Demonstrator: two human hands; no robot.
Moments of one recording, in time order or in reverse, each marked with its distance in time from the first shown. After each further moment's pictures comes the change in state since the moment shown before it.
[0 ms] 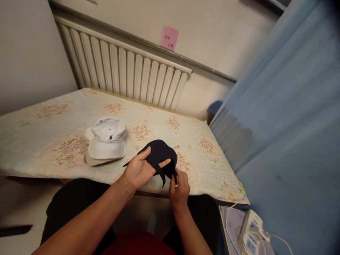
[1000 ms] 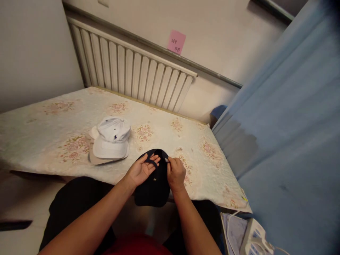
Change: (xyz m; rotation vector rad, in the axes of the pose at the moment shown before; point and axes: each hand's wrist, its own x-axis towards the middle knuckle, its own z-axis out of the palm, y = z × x) left_hand 0.038 0.001 -0.097 0.009 0.248 -0.056; right_hand 0.051 0.011 0.048 -0.186 -0.112 -0.156
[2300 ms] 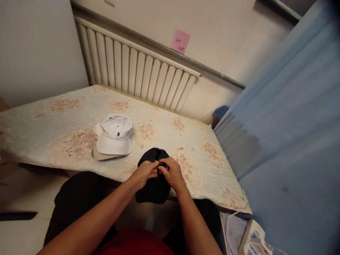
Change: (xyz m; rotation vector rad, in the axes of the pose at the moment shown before) left_hand -0.018 -0.024 0.008 0.667 0.123 0.088; right_hand 0.013 -0.019 -0.024 0.461 -0.412 0.066
